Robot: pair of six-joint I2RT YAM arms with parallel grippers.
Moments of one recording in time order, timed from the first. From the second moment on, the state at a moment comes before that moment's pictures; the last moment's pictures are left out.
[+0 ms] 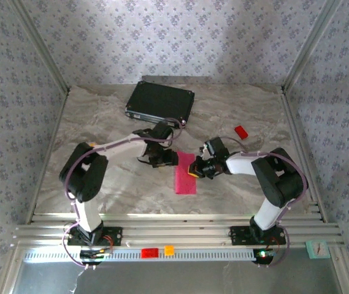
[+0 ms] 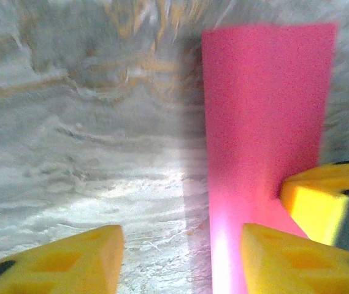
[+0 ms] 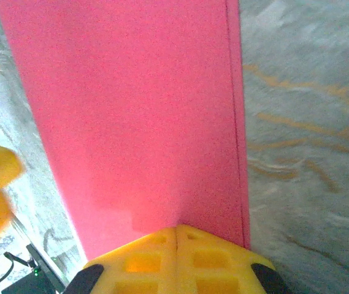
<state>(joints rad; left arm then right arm) -0.69 1.79 1.20 -0.60 0.25 -0.66 0.49 1.70 0.72 -0.05 -0.56 0.79</state>
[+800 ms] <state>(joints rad) -0.66 1.92 1.16 -0.29 0.74 -0.81 0.43 1.72 0.74 -0.11 -0.61 0.69</state>
